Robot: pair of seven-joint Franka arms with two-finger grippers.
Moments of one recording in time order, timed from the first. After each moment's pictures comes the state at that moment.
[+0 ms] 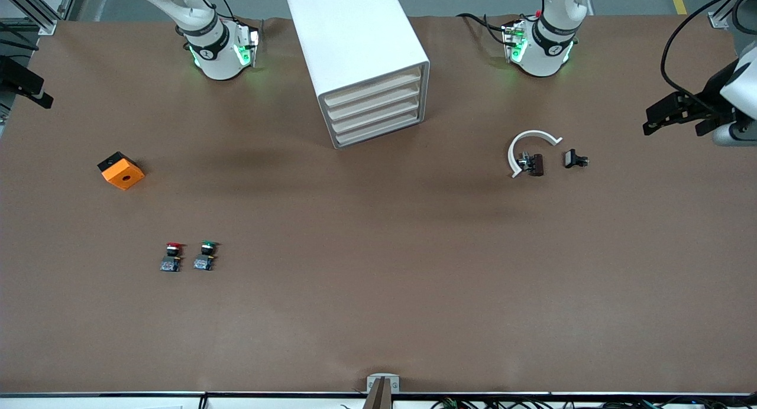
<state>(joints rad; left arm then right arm) -0.07 -0.02 0.05 -1.64 -0.02 1.54 0.00 -0.04 -0.11 -0.09 -1.57 0.00 1.43 -0.08</state>
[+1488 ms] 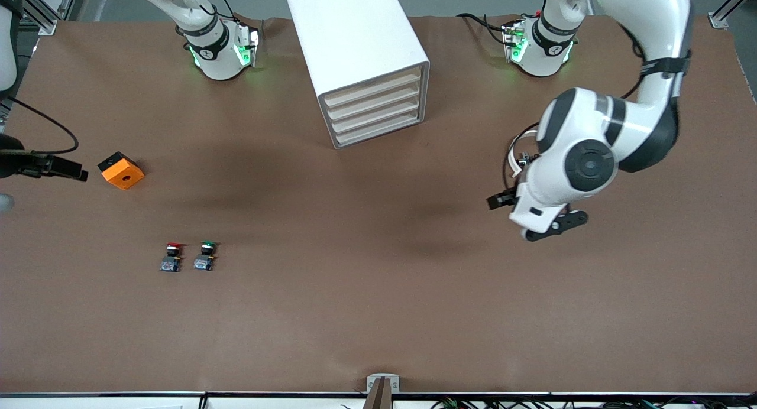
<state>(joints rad) -0.42 0.42 0.02 -1.57 -0.12 1.78 -0.78 -0.07 0.18 -0.10 -1.57 0.00 1.64 -0.08</state>
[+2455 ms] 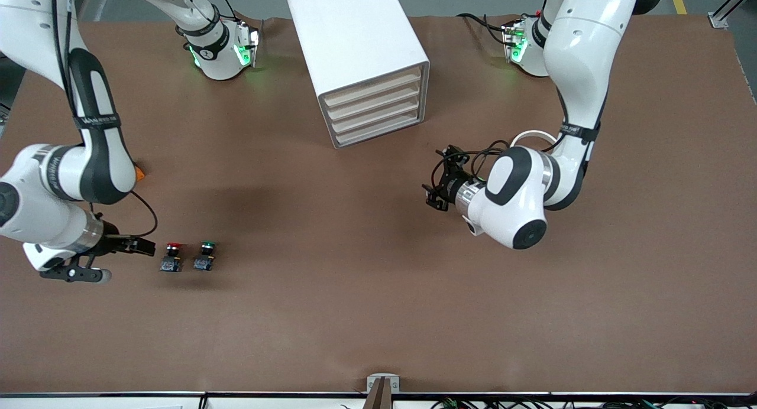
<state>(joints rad) -0.44 0.72 0.02 -1.41 -0.73 1.47 -1.67 -0.02 0.51 -0.09 -1.69 0.01 2.22 -0.01</state>
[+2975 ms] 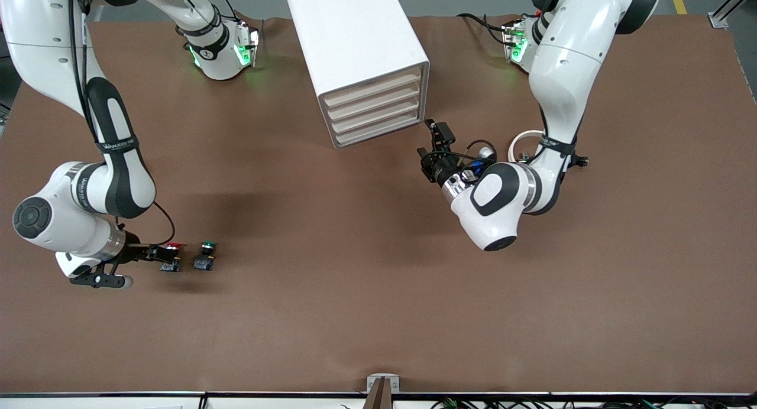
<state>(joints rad) -0.46 0.83 0.02 -1.41 -0.88 1.21 -2.00 -0.02 0.61 -0.09 -1.70 0.11 2.34 -0.08</state>
